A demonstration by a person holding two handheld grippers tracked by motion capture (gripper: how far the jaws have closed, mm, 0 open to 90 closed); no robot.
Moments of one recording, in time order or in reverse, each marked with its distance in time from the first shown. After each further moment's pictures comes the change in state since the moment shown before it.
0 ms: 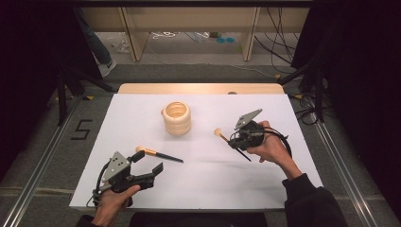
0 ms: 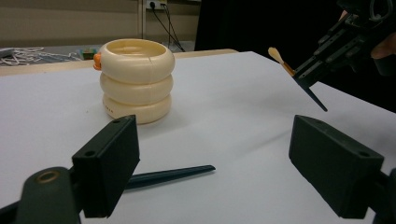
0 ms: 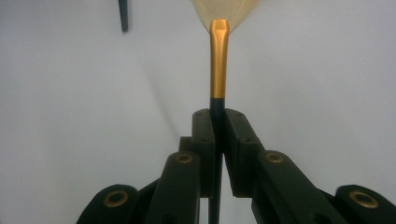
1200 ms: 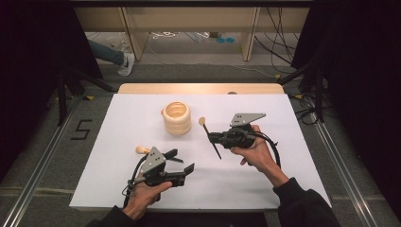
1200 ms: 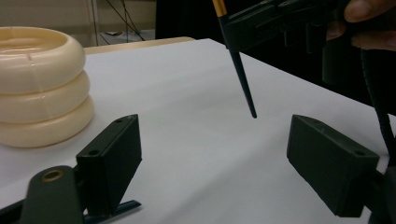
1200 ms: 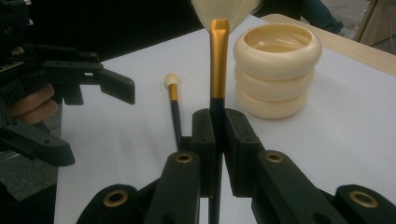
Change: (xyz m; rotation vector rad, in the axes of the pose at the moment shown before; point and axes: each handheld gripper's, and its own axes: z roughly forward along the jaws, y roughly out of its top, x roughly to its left) left arm -0.048 0.001 0.068 0.035 -0.177 0.027; right arm 0.029 0.017 0.012 -0.437 0.136 0.097
